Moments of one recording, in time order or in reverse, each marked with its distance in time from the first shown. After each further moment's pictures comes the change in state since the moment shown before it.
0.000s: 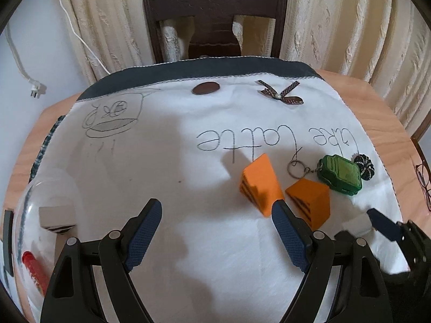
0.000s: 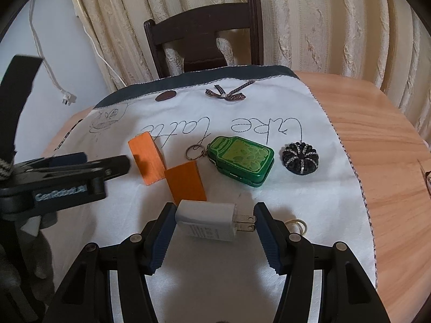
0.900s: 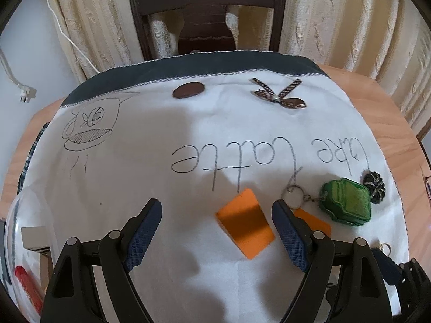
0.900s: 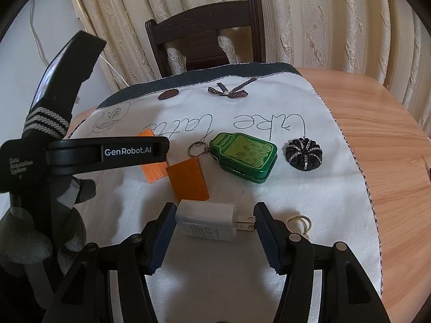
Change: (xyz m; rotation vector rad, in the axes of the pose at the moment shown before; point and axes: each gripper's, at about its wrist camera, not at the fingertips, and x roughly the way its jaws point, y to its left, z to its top) left arm 0.040 -0.018 0.028 -0.006 0.037 0.011; right arm 0.000 -0.001 -0.002 0.012 0.006 0.021
